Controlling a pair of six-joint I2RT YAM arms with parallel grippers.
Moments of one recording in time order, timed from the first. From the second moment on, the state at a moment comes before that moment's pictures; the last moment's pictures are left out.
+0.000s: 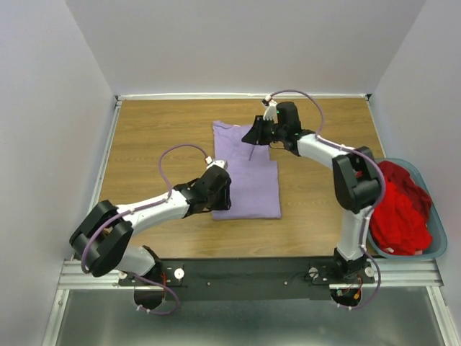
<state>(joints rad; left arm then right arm) -0.79 1.41 0.72 -0.22 -0.08 -0.66 0.40 2.05 1.43 0.11 -0.50 0.40</state>
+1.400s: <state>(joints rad) -0.67 1.05 0.59 -0.35 -0.02 -0.74 0.29 1.18 0.59 -0.26 -0.48 0.52</state>
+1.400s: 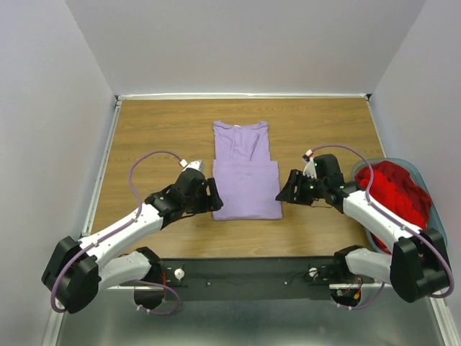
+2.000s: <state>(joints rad) -0.81 1.22 0.68 -0.47 -0.21 -0.76 0.70 1.38 0.75 -0.57 0.11 0.68</state>
